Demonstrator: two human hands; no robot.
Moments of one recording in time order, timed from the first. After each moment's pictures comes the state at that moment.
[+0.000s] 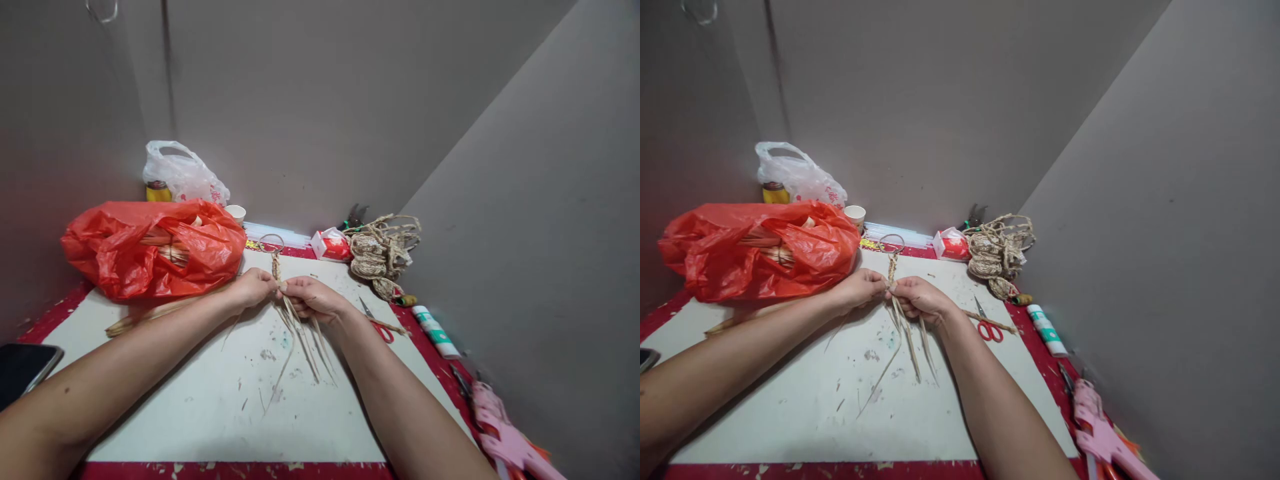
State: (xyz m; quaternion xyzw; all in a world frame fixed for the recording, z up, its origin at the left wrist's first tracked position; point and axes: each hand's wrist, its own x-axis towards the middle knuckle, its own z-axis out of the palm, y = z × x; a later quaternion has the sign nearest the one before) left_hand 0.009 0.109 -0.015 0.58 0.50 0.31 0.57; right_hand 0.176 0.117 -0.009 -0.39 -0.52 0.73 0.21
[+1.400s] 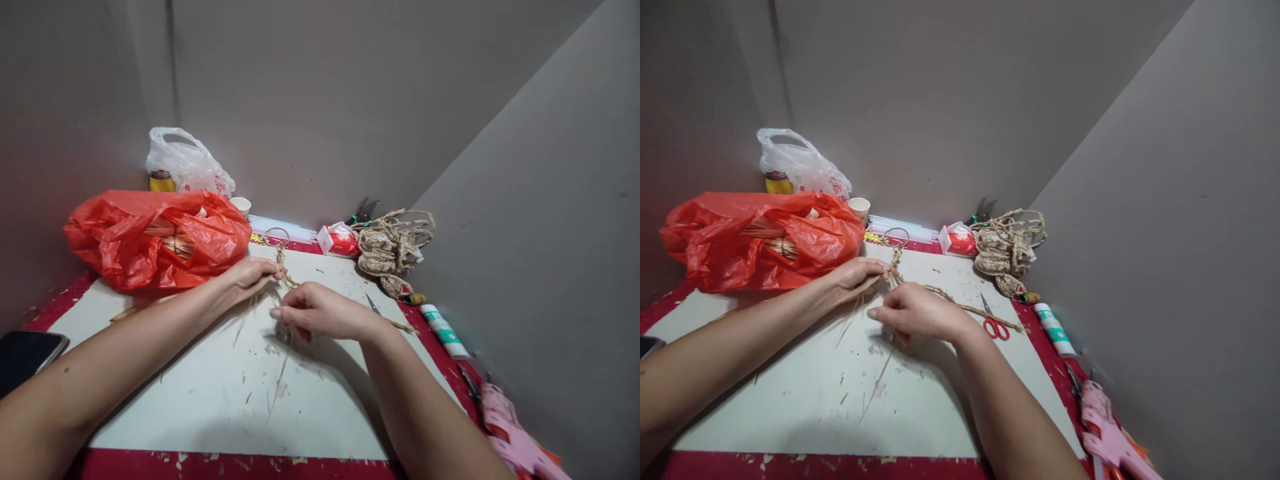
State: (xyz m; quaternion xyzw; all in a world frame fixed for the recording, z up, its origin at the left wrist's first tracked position) left_hand -0.001 0.120 -0.010 0.40 0.39 0.41 0.72; right_hand 0.158 0.066 0.048 -0.42 -0.82 0.38 -0.04
